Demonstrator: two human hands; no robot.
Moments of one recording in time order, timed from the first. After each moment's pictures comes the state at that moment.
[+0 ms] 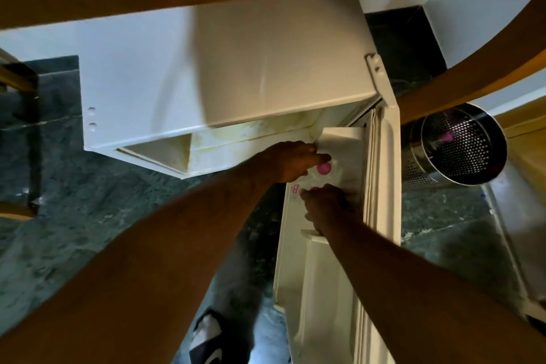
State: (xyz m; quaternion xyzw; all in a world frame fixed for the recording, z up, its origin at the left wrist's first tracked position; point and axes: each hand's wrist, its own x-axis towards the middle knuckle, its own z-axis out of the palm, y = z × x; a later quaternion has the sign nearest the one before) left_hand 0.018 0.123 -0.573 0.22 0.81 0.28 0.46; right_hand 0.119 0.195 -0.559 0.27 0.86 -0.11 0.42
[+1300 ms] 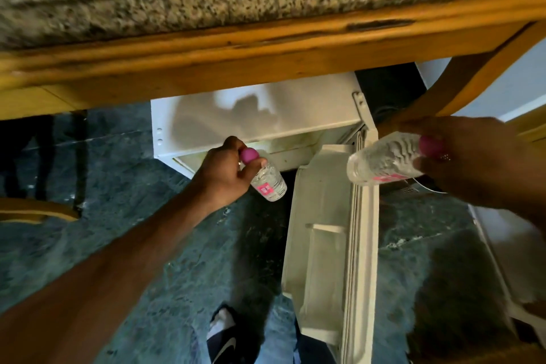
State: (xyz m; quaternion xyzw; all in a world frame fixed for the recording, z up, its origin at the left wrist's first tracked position) left_hand 0.066 -0.023 -0.407 0.12 0.93 0.32 0.11; right_hand 0.135 0.283 -0.241 0.08 0.98 -0.06 0.17
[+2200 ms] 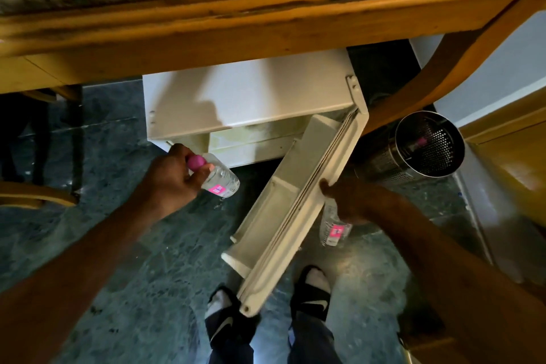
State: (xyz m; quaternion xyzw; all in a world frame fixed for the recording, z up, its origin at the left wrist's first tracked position) left_hand 0.098 -0.089 -0.406 0.05 0.95 0.27 0.13; right_hand 0.160 0.238 -0.396 -0.03 0.89 -0.03 0.46
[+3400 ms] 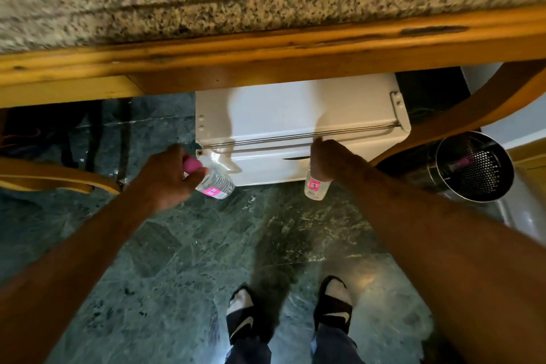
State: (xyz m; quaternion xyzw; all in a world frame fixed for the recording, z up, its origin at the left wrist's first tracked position) left_hand 0.085 -0.168 -0.376 0.00 0.97 0.17 0.15; right_hand 0.061 0.143 -0.394 -0.03 0.95 -0.04 0.32
